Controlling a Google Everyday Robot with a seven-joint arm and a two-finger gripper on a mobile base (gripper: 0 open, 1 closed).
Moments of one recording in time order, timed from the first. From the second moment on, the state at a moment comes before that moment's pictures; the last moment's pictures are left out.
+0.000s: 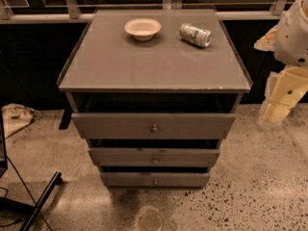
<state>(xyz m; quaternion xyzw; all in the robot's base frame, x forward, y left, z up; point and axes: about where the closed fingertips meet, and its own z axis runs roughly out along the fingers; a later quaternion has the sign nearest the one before) 0.438 -0.217 0.976 -0.60 0.78 -0.03 0.16</state>
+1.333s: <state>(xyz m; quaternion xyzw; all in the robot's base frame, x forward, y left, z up) 0.400 -0.214 0.903 -0.40 0.89 -0.02 0.23</state>
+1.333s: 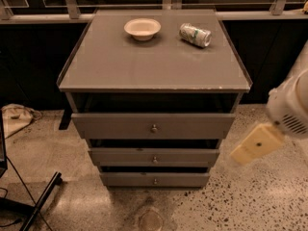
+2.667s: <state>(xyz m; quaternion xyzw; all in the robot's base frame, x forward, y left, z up) 0.450 -0.191 0.805 -0.28 0.91 0.04 0.30</state>
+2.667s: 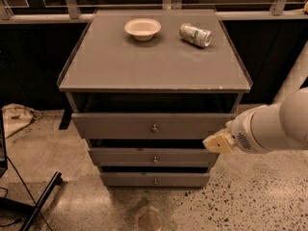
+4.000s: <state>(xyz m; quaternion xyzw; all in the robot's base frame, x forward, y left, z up) 0.434 -0.192 0.781 -0.25 0.90 0.10 0.35</state>
